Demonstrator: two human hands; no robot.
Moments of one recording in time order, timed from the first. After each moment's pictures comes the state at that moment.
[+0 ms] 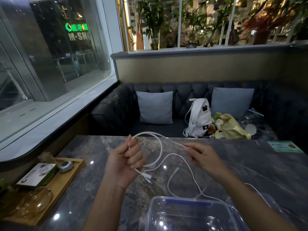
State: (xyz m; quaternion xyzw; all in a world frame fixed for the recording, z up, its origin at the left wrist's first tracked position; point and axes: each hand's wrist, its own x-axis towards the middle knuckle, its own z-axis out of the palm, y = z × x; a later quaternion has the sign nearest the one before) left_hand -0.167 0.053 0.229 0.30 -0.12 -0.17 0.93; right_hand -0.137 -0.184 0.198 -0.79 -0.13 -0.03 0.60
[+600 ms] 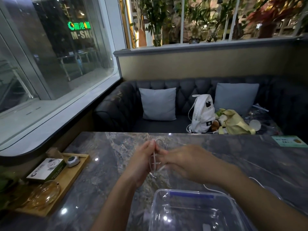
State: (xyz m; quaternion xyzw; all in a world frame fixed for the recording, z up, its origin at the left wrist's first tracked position) left_hand -0.179 0.024 0.215 0.60 -0.05 -0.09 0.79; right_hand -0.192 -0.136 0.265 -0.88 -0.44 -0.07 0.14
